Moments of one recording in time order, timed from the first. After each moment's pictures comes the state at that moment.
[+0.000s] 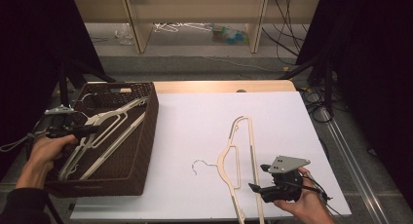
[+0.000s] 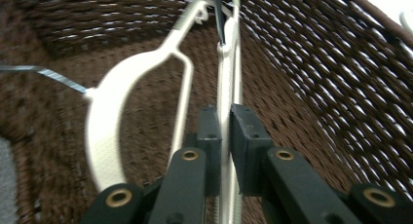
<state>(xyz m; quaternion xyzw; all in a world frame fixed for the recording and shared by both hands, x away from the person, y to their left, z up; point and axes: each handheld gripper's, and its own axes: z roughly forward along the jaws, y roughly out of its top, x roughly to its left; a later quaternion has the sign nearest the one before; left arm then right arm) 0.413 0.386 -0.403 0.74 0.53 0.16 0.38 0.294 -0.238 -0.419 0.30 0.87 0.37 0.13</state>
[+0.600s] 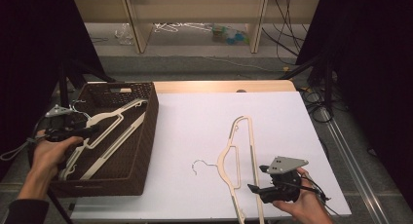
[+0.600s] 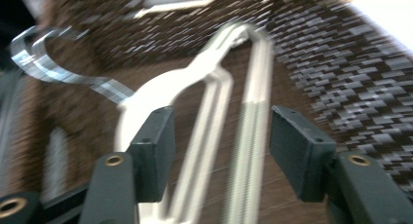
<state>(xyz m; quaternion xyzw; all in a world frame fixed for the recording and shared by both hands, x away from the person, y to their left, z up) 0.390 0.353 -0.383 0.71 0.54 0.24 0.38 0.294 -0.235 -0.422 0.30 0.87 0.36 0.13</state>
